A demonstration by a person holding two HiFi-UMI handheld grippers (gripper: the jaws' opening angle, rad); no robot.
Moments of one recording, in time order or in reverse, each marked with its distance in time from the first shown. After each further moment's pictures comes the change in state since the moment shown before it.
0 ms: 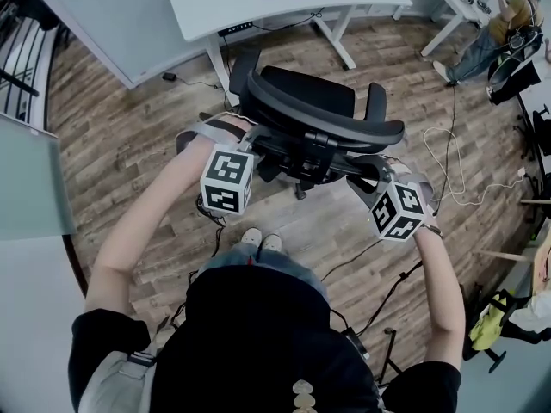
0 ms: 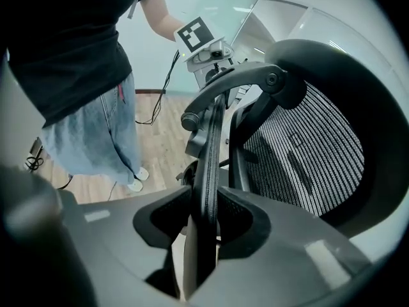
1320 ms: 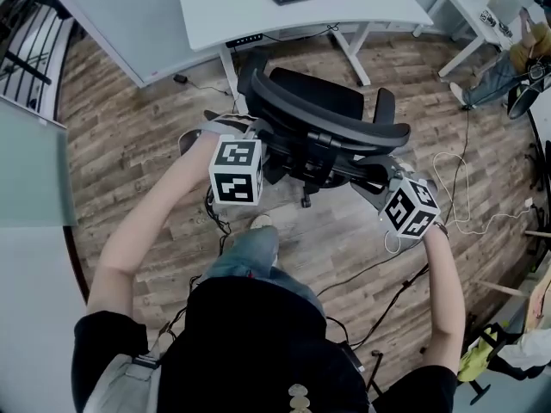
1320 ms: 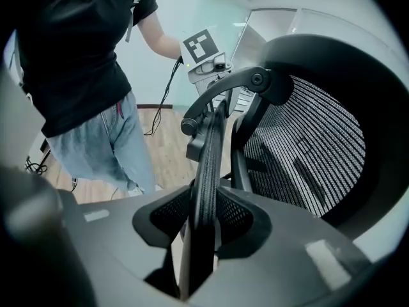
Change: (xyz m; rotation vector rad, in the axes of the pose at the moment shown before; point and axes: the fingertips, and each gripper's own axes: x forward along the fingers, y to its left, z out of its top) left arm 0.037 0.041 -0.015 -0.264 0.073 -0.050; right arm 0.026 -0.051 -0.023 -0.026 -0.158 0.091
